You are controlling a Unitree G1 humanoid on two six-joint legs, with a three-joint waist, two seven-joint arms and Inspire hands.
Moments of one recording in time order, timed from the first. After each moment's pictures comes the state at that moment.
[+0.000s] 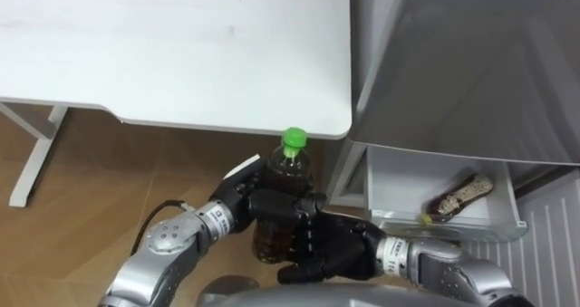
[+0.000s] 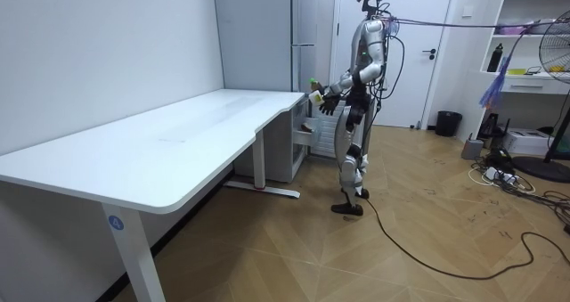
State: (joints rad) left arm 0.23 0.33 -0.37 0.10 -0.36 0.18 -0.37; right arm 0.13 -0.37 0.53 0.41 0.71 0.30 0.71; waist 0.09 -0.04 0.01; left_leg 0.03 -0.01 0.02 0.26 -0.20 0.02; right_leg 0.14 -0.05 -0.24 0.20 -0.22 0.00
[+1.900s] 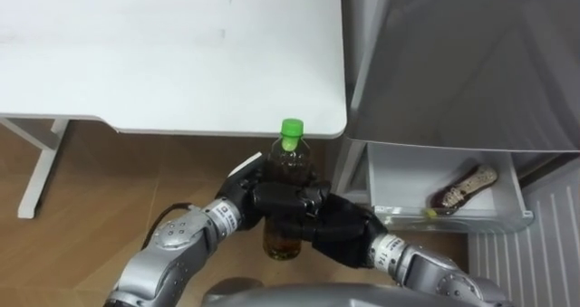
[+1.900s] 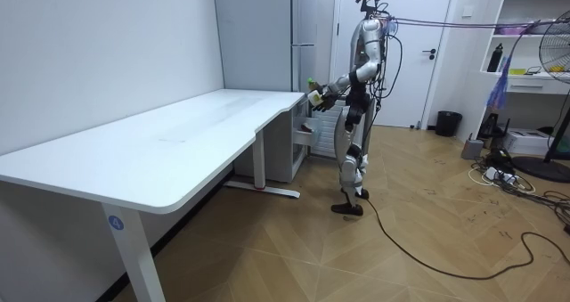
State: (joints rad) left arm 0.21 0.31 -0.38 0.10 -0.45 0.21 -0.31; right arm 0.16 -0.38 0.61 0.38 1.03 0.19 0.46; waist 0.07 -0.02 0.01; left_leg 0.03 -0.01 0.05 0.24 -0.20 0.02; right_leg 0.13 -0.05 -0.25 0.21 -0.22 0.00
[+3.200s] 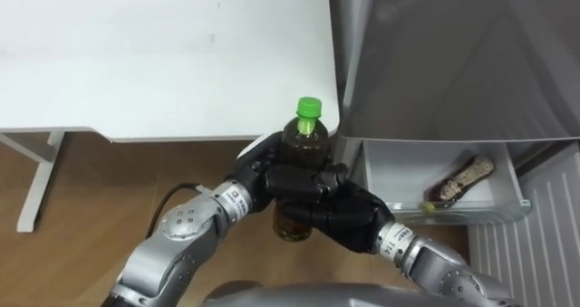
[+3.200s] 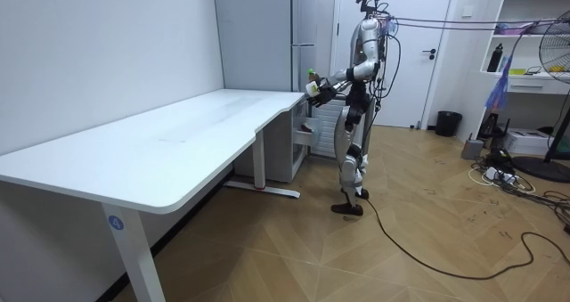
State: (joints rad) left arm 0.20 0.31 -0.42 -0.08 -0.42 0.24 -0.24; right arm 0.17 -0.37 0.57 0.38 1.03 0.09 0.55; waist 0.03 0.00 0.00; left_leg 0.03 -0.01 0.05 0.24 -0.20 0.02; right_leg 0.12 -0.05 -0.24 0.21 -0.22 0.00
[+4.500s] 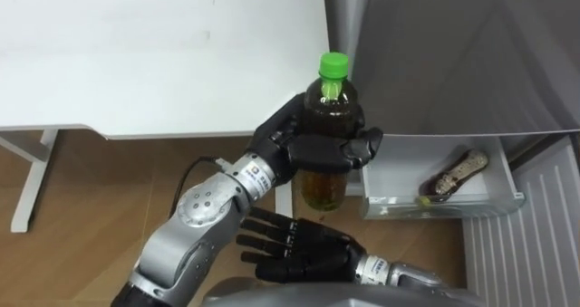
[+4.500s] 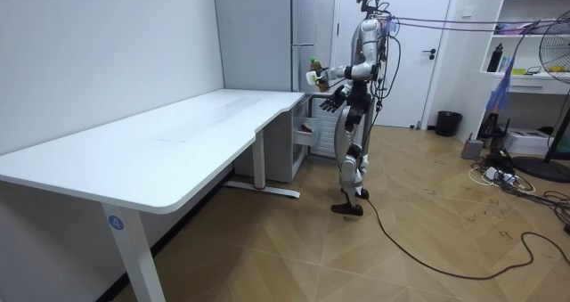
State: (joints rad) left arm 0.15 0.24 -0.47 -0.18 -0.42 0.20 -0.22; right arm 0.15 -0.31 0.68 0.49 0.93 0.17 0.72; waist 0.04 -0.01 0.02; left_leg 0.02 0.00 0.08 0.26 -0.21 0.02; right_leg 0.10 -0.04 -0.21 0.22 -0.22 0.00
